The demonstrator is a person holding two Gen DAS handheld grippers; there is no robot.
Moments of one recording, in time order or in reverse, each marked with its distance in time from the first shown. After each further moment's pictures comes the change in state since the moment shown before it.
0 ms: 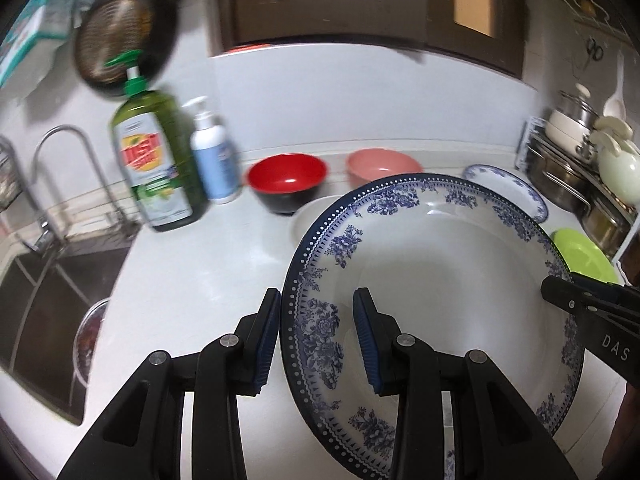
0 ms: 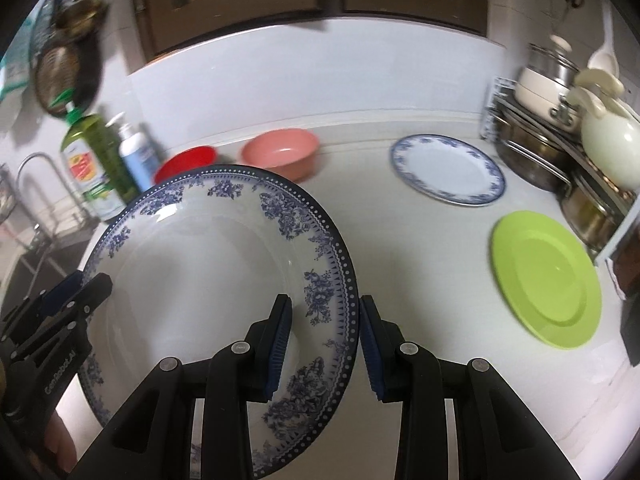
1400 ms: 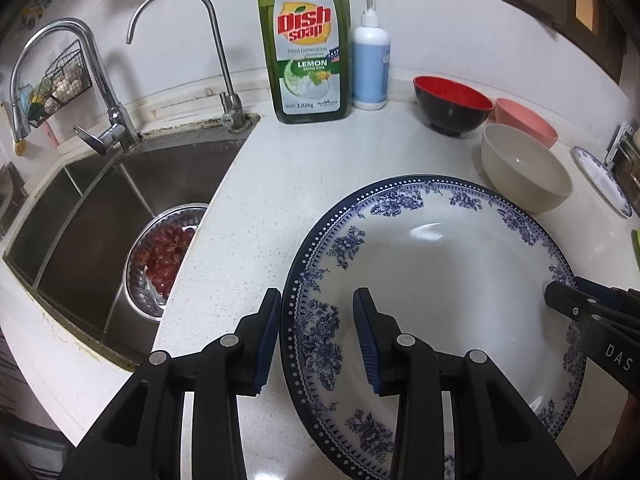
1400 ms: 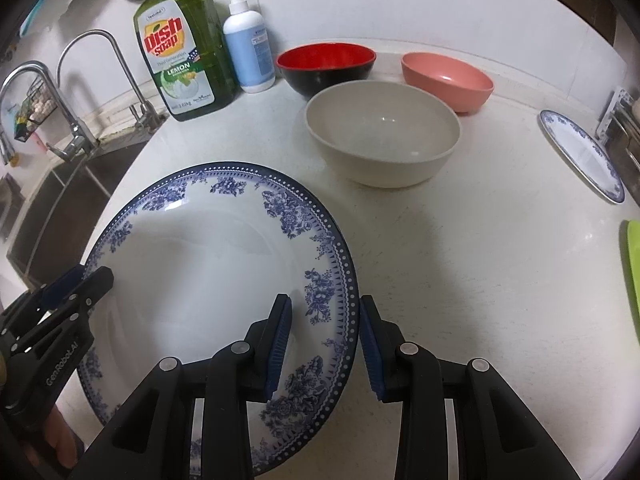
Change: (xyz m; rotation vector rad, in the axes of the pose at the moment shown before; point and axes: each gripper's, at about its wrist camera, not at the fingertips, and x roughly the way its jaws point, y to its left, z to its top) left arm 0.036 0.139 -0.077 -0.162 0.191 0.185; right arm 0.078 0.144 -0.038 -0.183 0.202 0.142
